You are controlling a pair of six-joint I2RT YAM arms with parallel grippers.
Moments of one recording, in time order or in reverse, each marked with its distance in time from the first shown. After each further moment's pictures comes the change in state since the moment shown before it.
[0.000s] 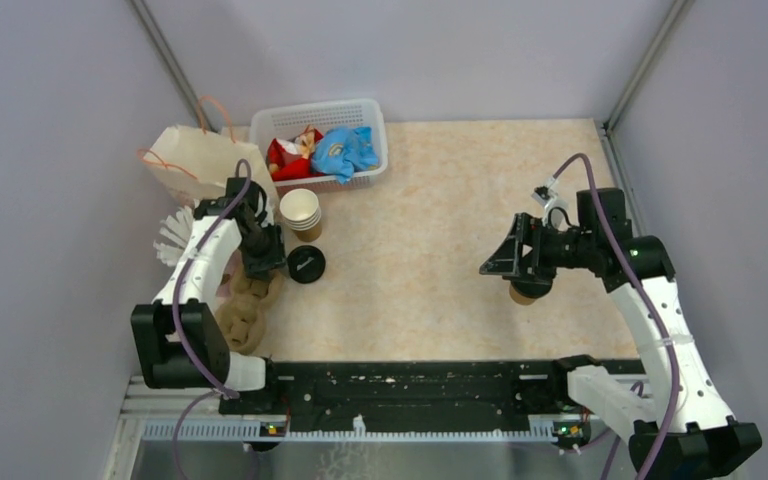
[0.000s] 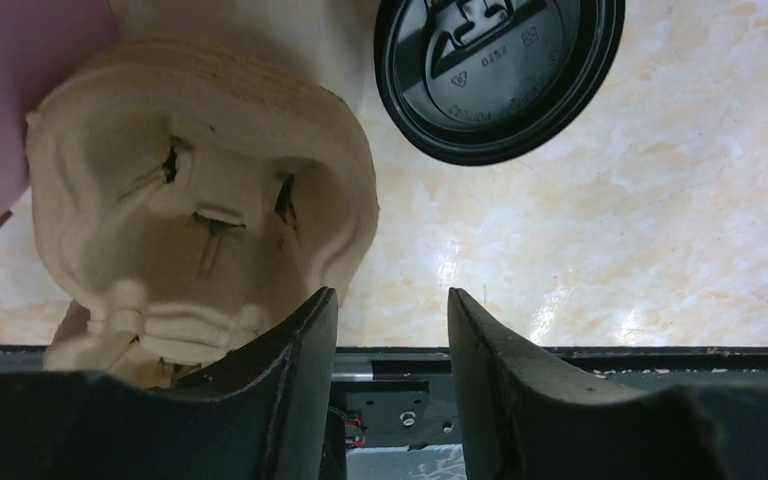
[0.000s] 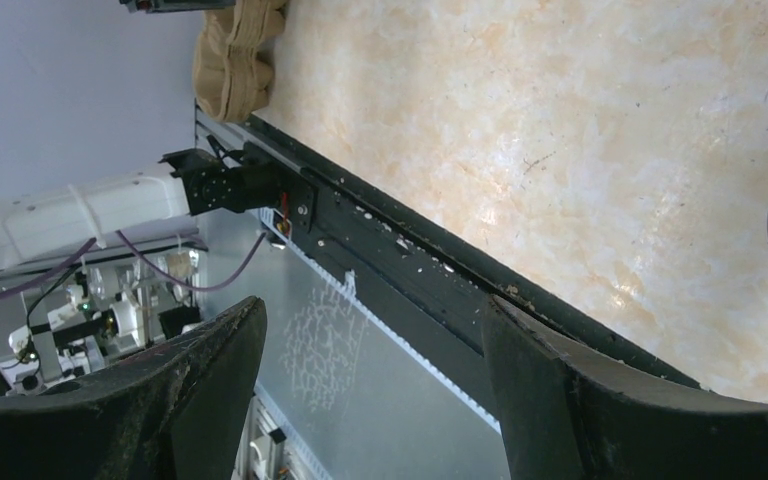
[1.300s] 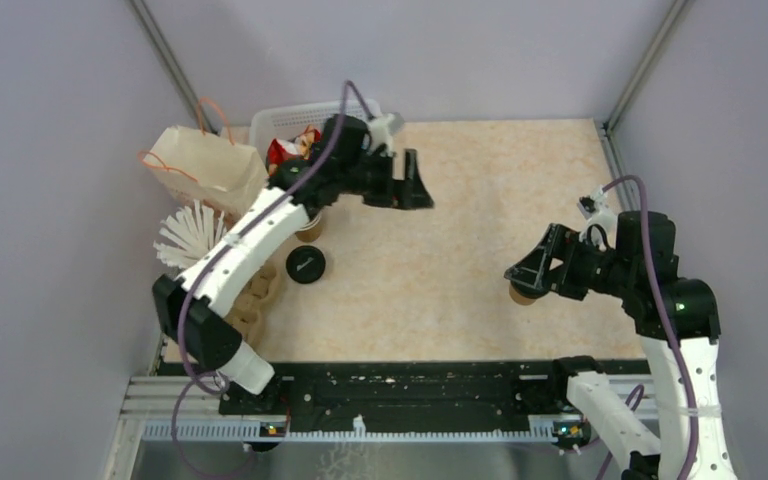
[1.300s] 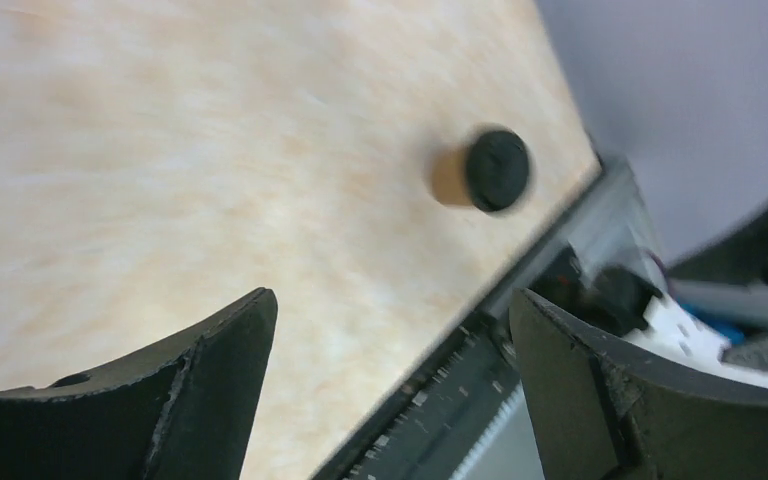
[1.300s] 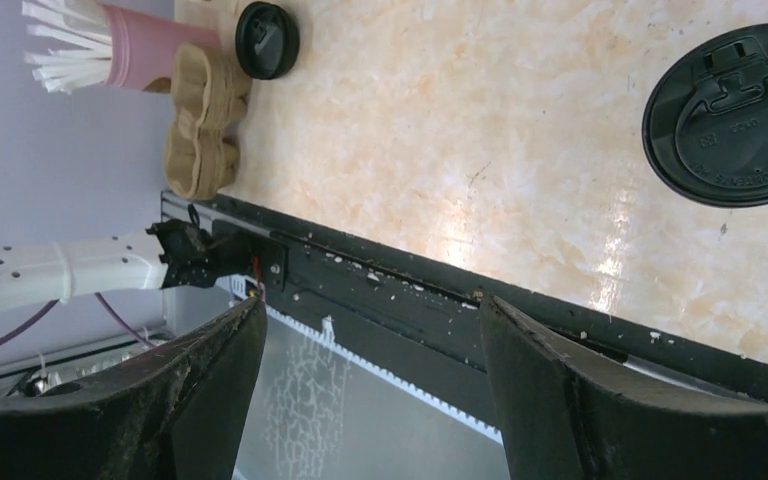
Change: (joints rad) left arm -0.676 0.235 0.506 0.467 0.388 -0.270; right arm -0.066 -0.190 0.119 -0.174 0.206 0.070
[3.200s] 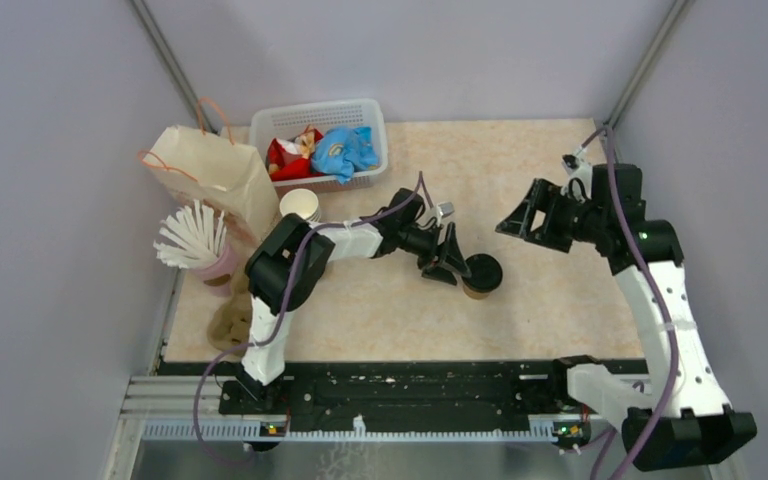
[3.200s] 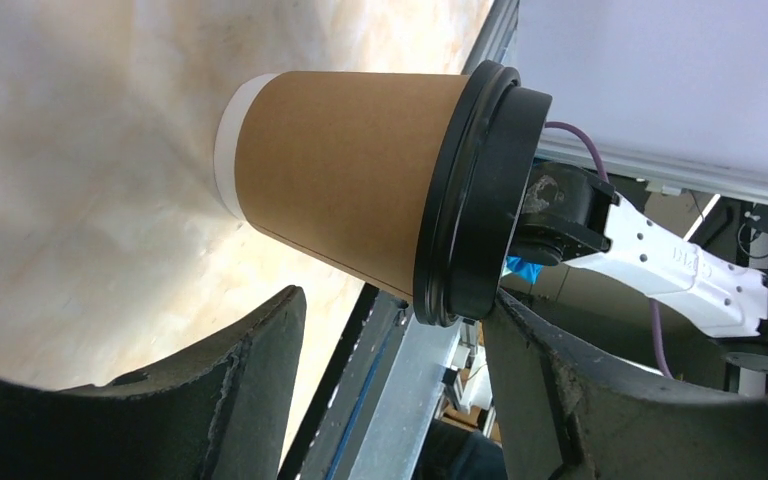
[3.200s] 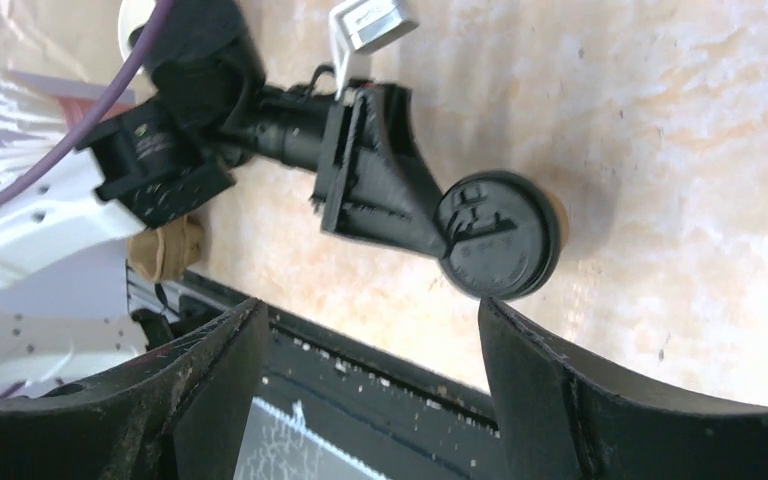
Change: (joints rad) left arm -0.028 0.454 -0.362 0.693 0.464 -0.375; right arm 0.000 0.319 -0.008 0.308 0.056 -0.026
